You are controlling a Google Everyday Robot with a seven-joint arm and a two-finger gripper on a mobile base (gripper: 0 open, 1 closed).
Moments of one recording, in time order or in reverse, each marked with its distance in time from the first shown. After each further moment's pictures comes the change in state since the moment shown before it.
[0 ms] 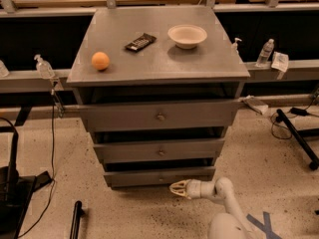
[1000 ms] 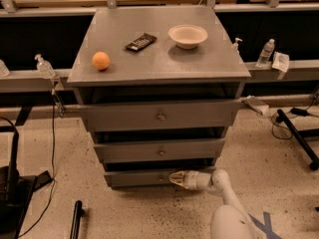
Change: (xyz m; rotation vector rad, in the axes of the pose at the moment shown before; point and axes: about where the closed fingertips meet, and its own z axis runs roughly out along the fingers) arm 0.007 -0.053 0.008 0.087 0.140 -0.013
